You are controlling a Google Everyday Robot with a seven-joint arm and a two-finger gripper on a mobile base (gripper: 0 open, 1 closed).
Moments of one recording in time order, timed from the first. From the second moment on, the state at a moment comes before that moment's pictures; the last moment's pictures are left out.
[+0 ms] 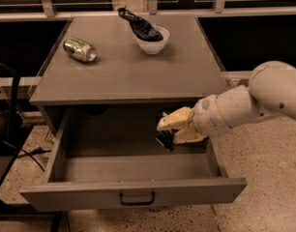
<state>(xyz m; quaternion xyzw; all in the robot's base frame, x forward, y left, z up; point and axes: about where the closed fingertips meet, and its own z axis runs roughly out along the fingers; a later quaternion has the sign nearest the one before) 0.493 -0.077 0.790 -0.91 0.08 -0.06 0.40</state>
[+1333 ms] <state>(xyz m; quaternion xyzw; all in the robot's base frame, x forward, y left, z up) 0.572 -0.097 0.859 -0.89 0.07 -0.15 0.41</state>
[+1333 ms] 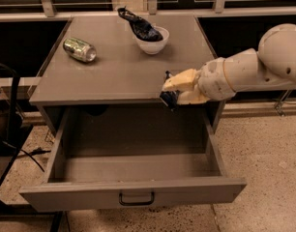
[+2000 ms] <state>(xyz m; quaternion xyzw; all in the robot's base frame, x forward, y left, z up) 0.635 -0.080 0.873 -0.89 0.06 -0.16 0.42</state>
